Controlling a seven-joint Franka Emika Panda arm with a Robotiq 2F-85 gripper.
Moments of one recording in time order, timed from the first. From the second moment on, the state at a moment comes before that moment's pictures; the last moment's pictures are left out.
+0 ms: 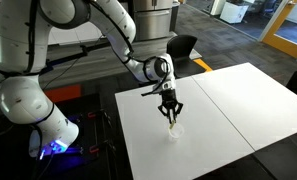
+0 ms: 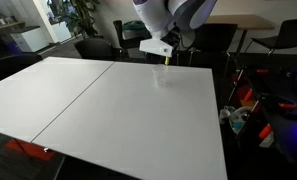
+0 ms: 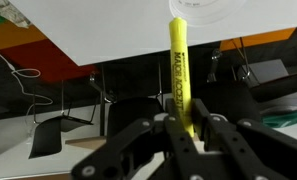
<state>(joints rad) 0.44 0.56 -0.47 -2.04 -0.76 2.26 2.41</state>
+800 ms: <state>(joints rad) 0.14 0.38 -0.16 -2.09 -1.14 2.39 2.59</state>
